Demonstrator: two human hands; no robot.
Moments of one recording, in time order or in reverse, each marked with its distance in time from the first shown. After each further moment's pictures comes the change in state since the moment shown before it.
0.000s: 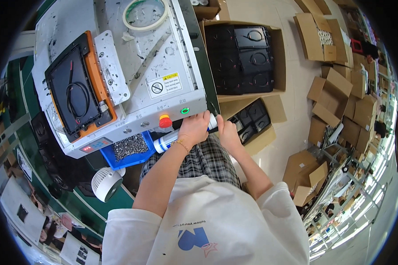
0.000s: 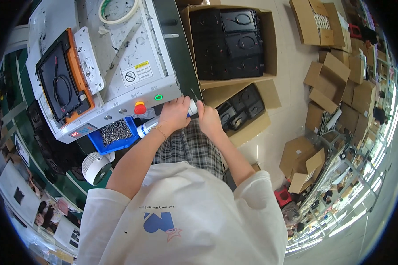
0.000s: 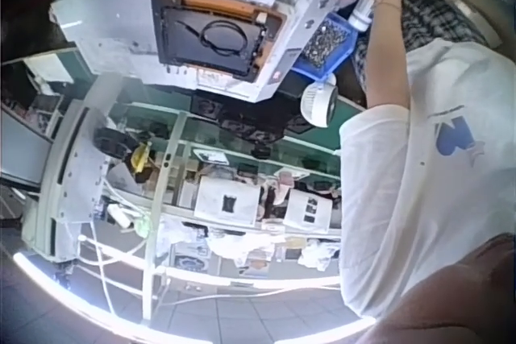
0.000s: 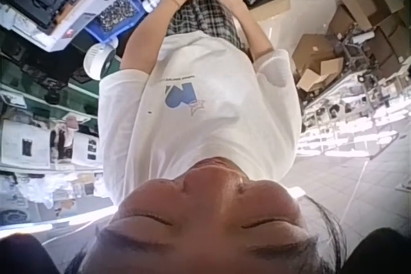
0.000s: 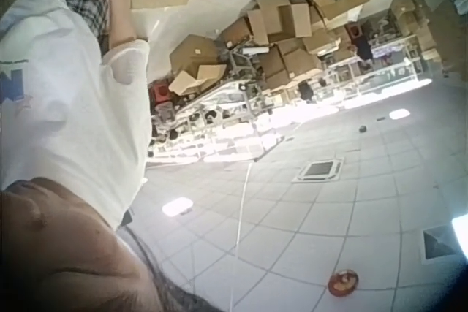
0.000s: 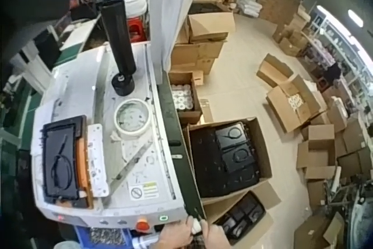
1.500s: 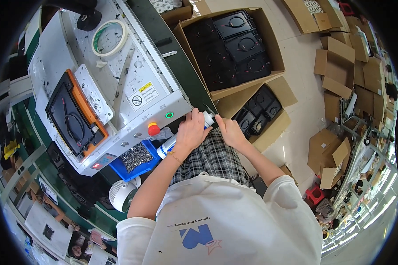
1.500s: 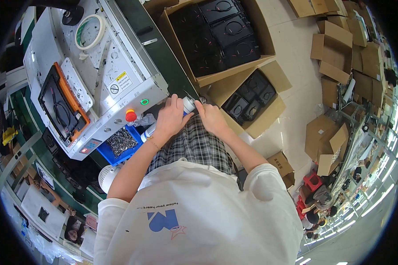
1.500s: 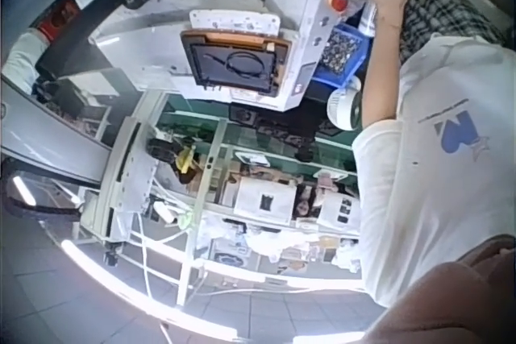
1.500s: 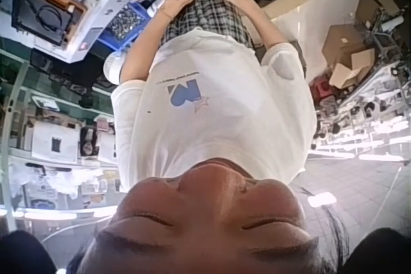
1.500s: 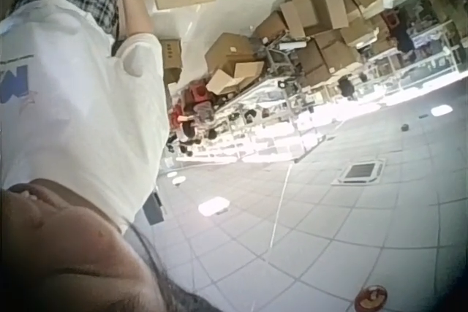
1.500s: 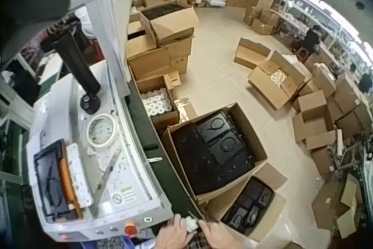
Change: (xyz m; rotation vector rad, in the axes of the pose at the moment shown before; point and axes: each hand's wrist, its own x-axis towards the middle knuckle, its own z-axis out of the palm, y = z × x) left_hand -0.004 0.011 -0.019 0.014 0.063 0.071; right_hand -0.005 0.005 -0.010 0.192 -0.001 0.086
